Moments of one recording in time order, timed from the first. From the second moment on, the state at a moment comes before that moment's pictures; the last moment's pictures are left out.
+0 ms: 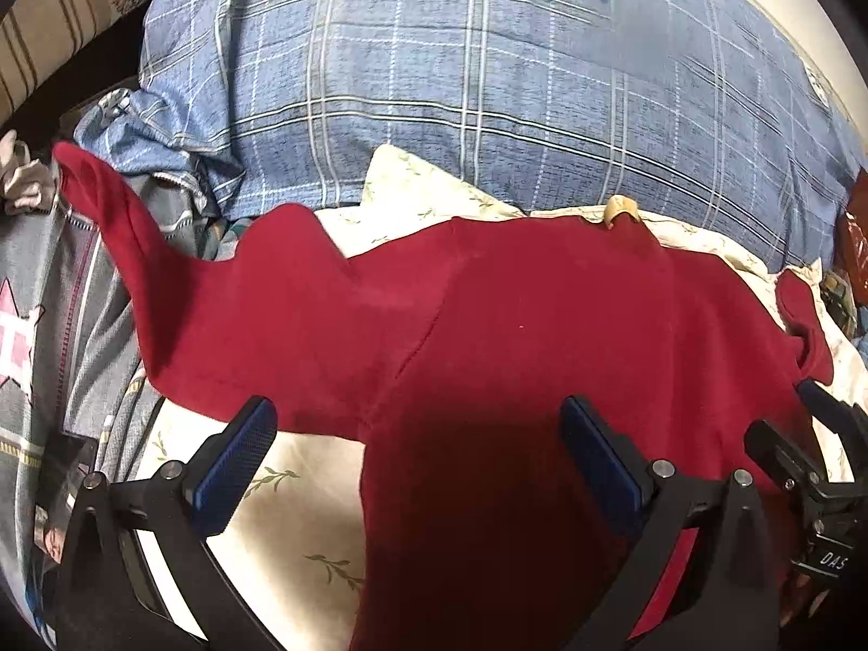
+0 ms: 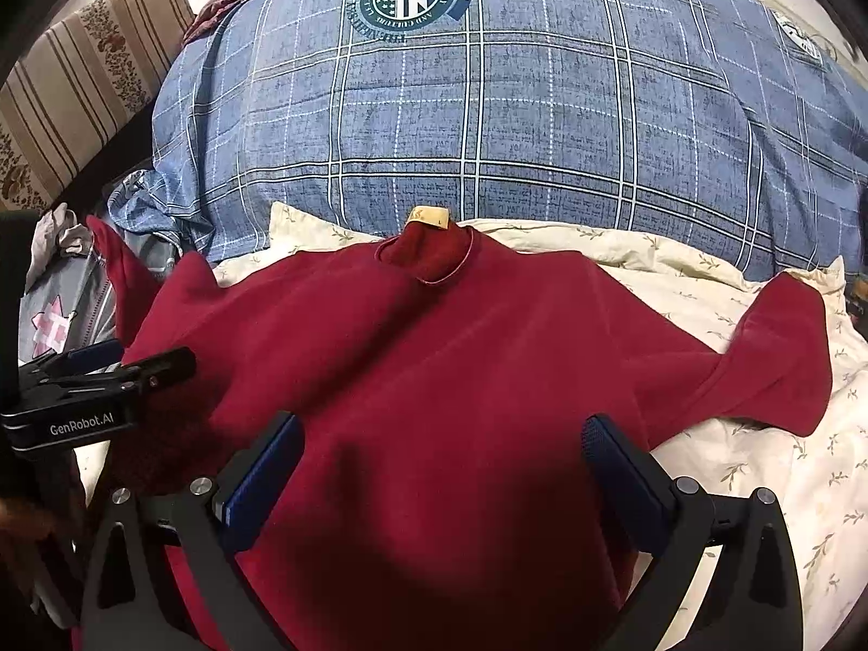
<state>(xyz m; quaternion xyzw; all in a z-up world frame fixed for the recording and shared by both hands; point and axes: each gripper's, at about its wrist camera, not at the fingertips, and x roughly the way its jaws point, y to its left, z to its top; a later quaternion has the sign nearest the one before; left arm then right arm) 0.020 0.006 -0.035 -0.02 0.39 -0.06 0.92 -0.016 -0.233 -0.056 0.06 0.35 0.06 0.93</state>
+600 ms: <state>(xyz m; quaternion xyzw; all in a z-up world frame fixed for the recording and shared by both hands) 0.025 0.018 -0.038 -0.04 0.40 -0.04 0.92 -0.019 -0.291 -0.042 0.08 0.35 -0.01 0.93</state>
